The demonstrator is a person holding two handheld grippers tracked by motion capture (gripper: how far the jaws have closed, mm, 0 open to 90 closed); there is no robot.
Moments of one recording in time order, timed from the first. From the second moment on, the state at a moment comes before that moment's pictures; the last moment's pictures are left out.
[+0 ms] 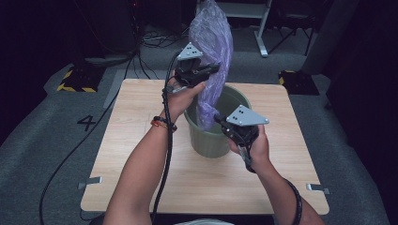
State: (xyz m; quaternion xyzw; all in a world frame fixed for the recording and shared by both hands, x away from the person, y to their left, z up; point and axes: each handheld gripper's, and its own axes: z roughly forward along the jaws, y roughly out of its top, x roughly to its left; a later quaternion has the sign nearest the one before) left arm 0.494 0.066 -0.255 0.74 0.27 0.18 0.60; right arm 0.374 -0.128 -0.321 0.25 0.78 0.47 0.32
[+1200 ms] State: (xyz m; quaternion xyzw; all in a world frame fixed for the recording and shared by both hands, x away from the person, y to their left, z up) left arm 0.445 0.075 -0.287 0.76 0.20 0.23 0.57; right arm 0.402 -0.165 -0.327 0.25 0.81 0.44 0.30
